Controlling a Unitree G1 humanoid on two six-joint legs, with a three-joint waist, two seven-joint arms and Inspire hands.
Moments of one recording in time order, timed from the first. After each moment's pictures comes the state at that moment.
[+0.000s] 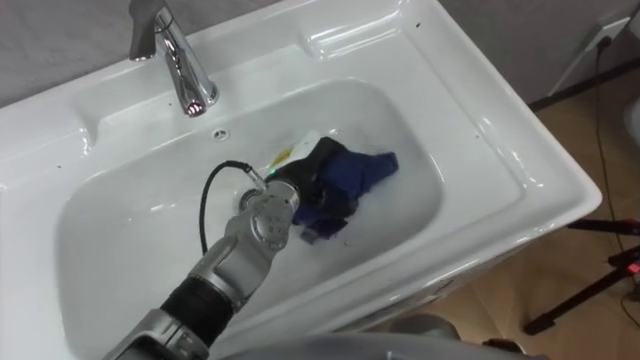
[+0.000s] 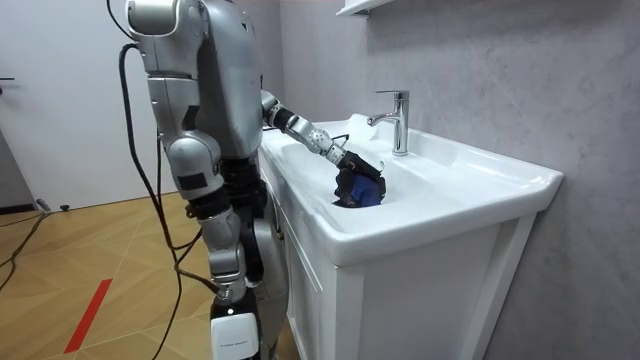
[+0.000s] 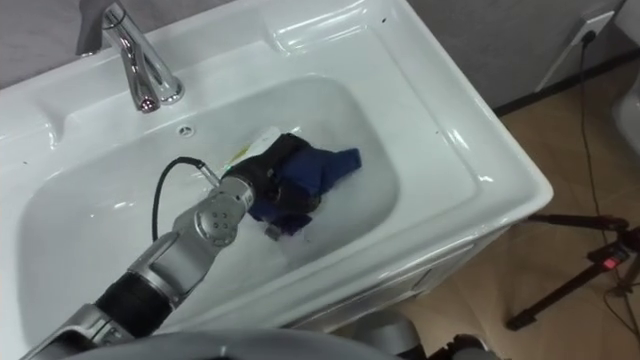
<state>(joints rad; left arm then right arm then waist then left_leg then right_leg) -0.13 0.16 -0.58 0.26 0.41 0.27 -0.04 0.02 -0.20 0.17 1.28 -0.03 0.21 -0.13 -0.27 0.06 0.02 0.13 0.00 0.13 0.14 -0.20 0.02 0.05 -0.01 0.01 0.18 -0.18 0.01</state>
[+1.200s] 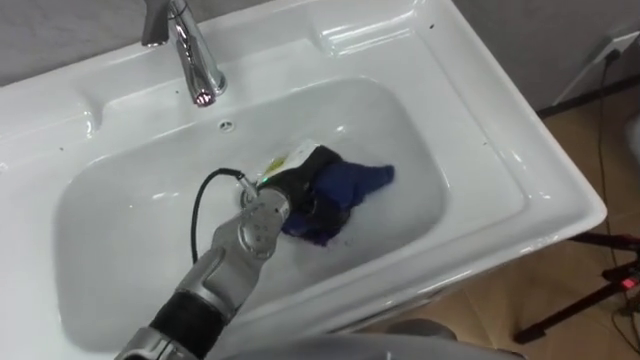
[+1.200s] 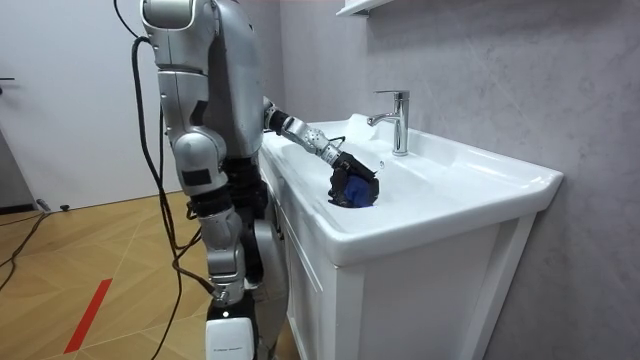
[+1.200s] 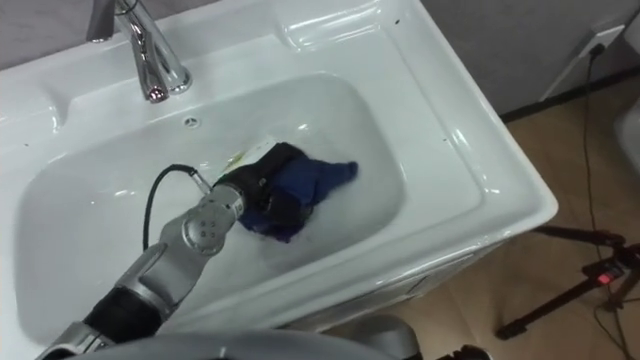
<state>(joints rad) -0.02 0.17 -0.40 0.37 0.55 0.16 -0.09 0.06 -0.20 0.07 1.31 0.07 0.18 -0.18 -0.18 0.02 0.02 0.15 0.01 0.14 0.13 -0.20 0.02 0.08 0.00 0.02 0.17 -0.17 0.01</state>
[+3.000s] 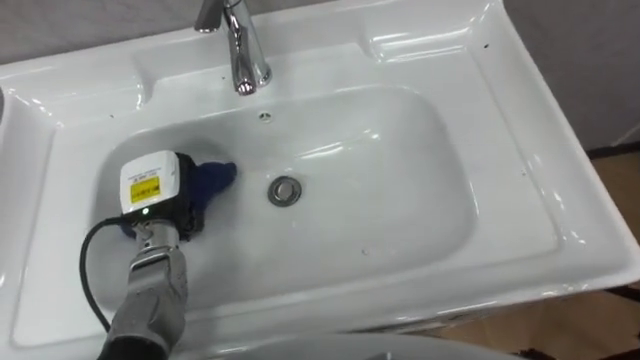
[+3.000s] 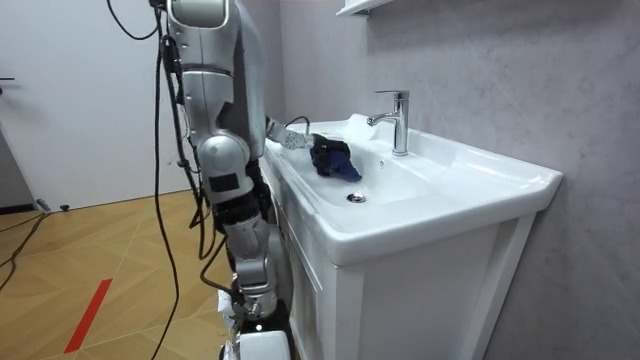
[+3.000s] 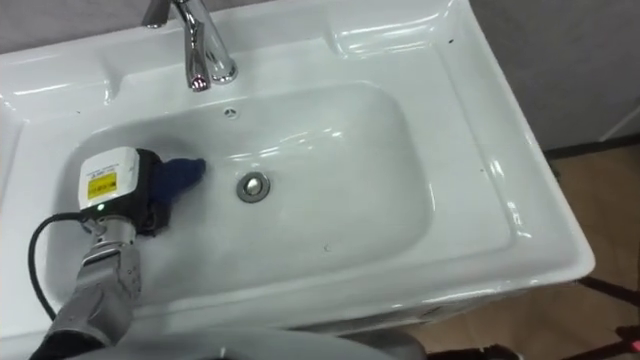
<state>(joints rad) 0.12 0.25 -0.09 0.39 1.03 0.17 0.39 0.06 -0.24 -0.05 1.28 0.20 0.12 -0.17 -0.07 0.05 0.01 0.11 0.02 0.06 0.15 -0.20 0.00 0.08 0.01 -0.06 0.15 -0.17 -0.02</state>
